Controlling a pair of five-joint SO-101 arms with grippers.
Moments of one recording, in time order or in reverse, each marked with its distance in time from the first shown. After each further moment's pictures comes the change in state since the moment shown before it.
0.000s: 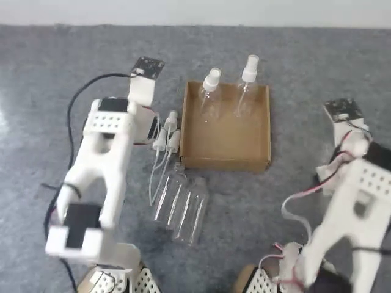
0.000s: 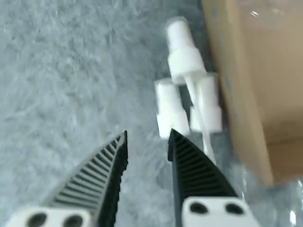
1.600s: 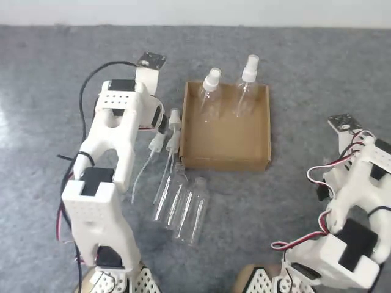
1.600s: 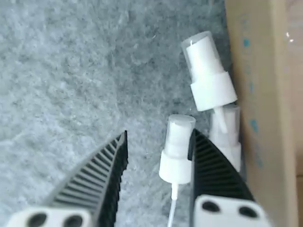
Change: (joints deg) left arm -0.6 19.4 -20.4 6.9 0.6; right arm 4.6 21.8 0.0 -14.5 4.2
